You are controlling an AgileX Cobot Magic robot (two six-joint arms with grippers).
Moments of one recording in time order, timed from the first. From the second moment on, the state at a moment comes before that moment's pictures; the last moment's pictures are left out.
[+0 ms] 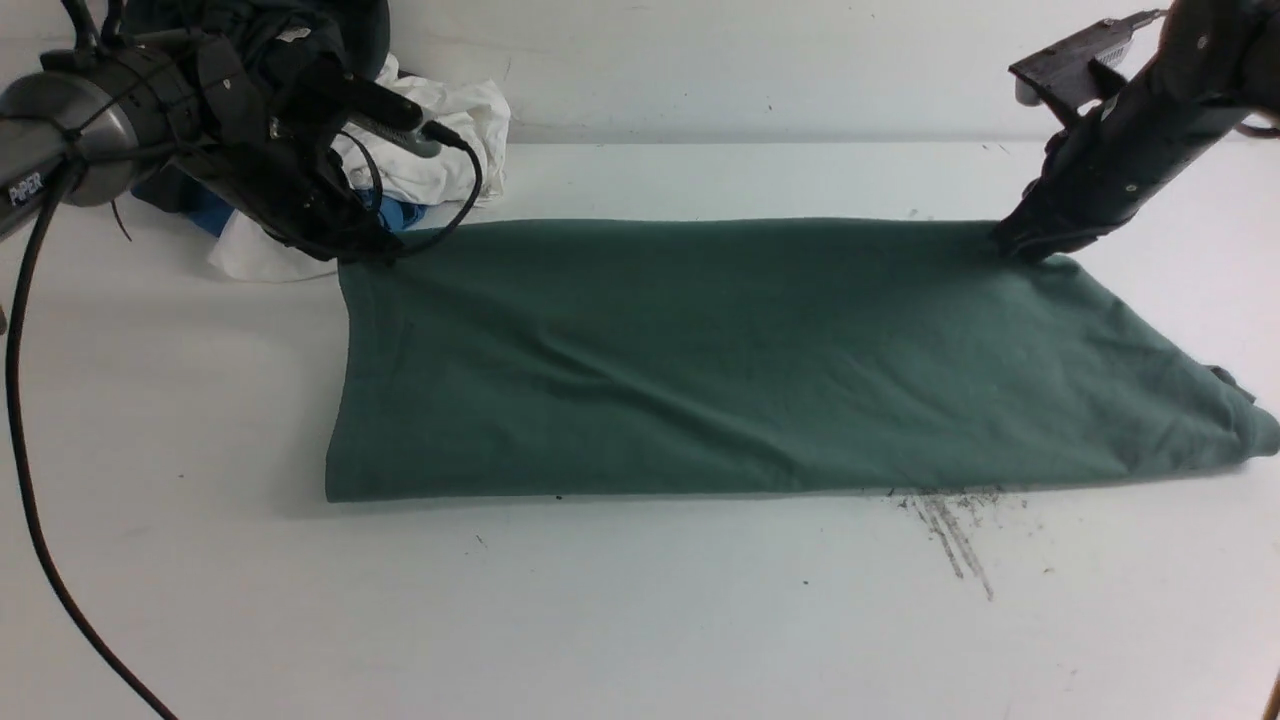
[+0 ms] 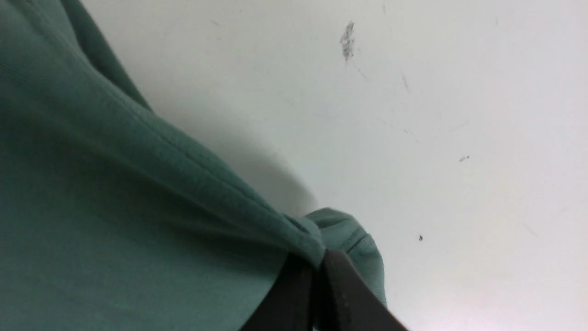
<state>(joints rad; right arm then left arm) 0.05 2.18 -1.92 0.07 0.97 -0.50 -0.03 2.21 -1.85 -0.21 0.67 0.58</state>
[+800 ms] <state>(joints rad) 0.01 2.00 -1.88 -0.13 1.09 -0.09 -0.12 2.08 -2.09 -0.20 1.18 0.41</state>
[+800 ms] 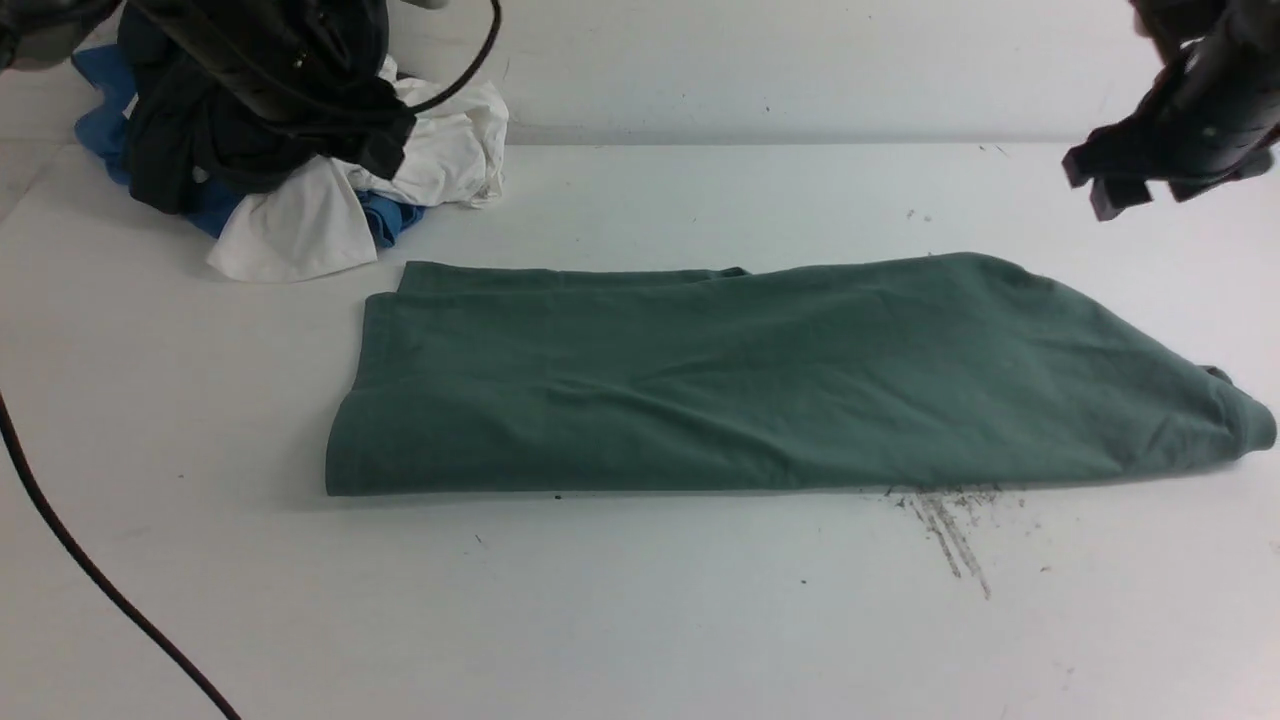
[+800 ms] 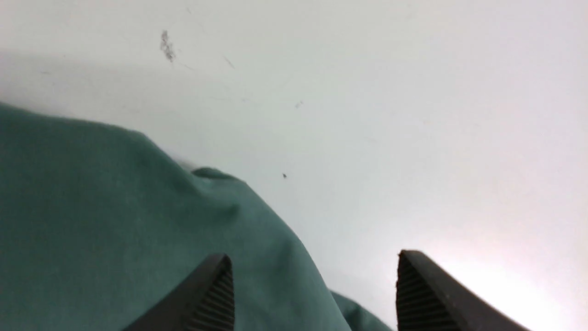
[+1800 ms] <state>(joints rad) -0.22 2.09 -1.44 0.07 0.77 -0.10 -0.26 2.34 -1.98 -0.17 1.23 0.43</state>
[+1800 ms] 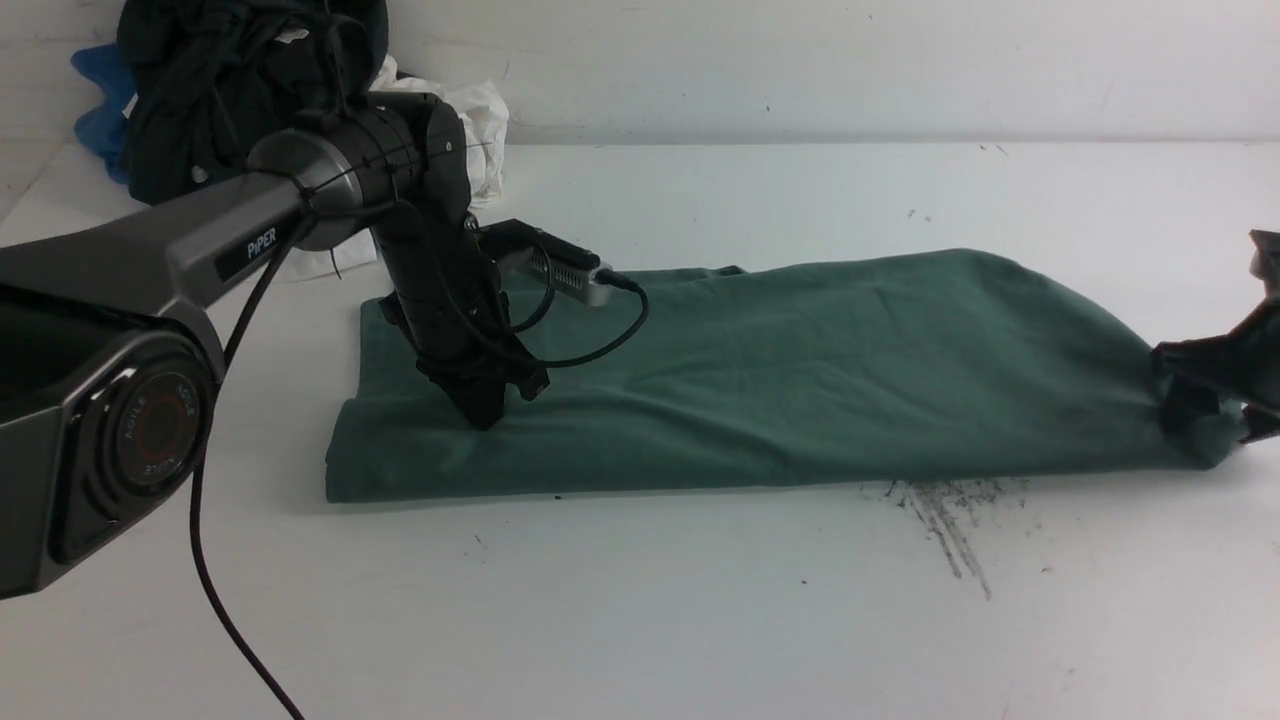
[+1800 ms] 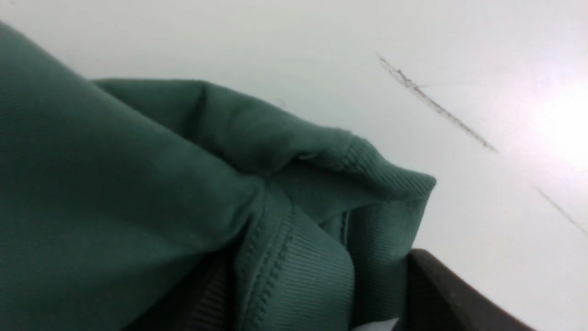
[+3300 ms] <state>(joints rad) 0.60 2.18 -2.01 0.14 0.95 -0.04 -0.19 1.88 -2.01 -0.21 1.25 0.42</state>
